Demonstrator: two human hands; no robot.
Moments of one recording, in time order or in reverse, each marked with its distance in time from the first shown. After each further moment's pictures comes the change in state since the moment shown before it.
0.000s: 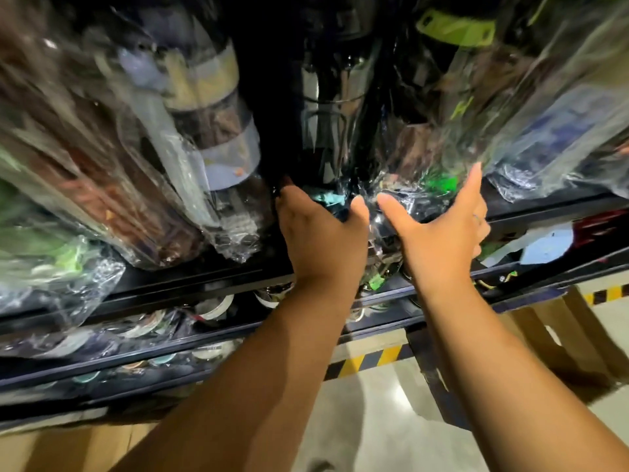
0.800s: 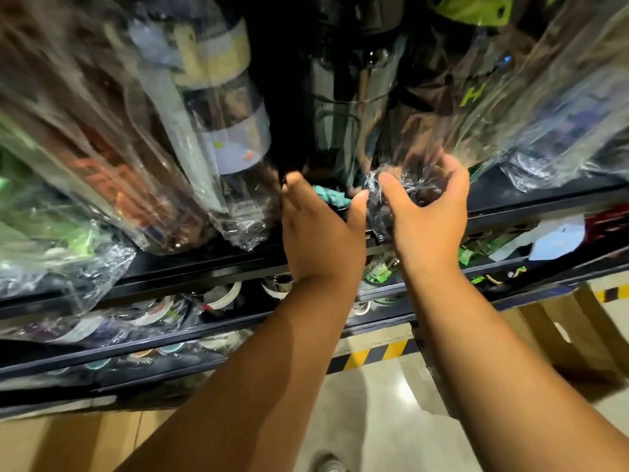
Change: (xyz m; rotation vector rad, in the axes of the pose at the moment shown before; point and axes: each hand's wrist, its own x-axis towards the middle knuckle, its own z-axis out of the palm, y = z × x) left_hand -0.005 -0.012 -0.007 0.230 0.068 0.123; right_hand -0.003 -0.003 0.028 0.310 0.033 -0.034
